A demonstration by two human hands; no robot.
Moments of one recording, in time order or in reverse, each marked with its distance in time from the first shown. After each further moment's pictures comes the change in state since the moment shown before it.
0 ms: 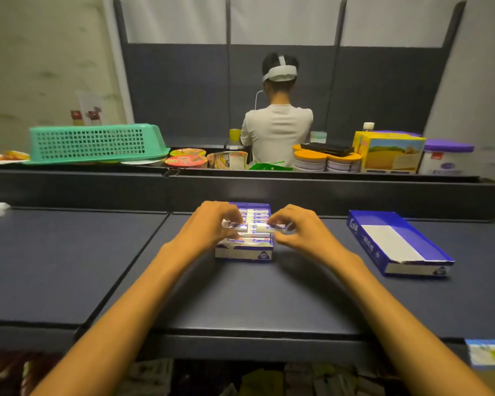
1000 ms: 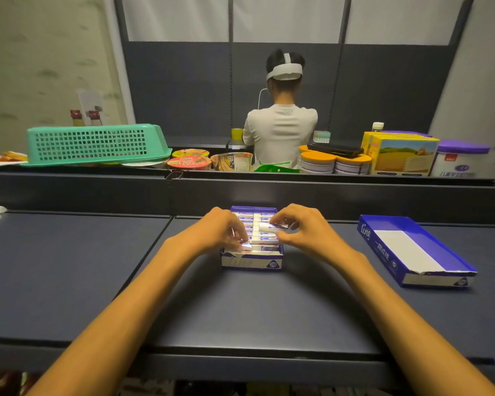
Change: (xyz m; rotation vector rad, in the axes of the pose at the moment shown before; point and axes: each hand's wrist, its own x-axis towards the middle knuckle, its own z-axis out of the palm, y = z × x) left_hand 0.024 -0.020 0.001 0.038 -0.289 0.009; right_hand 0.022 0.001 0.005 0.058 -0.016 0.060
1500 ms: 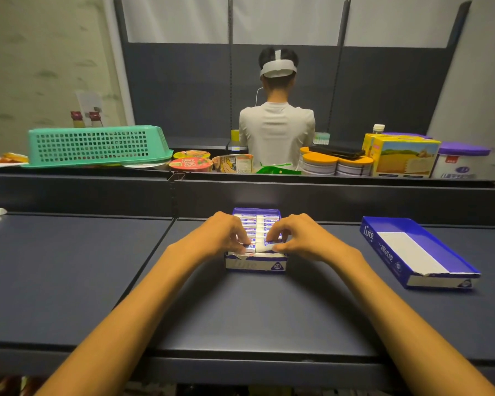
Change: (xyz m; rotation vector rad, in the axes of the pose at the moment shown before) left_hand -0.003 0.000 0.001 0.052 -0.013 0.038; right_hand 0.014 -0.011 0.006 -0.147 -0.284 0.068
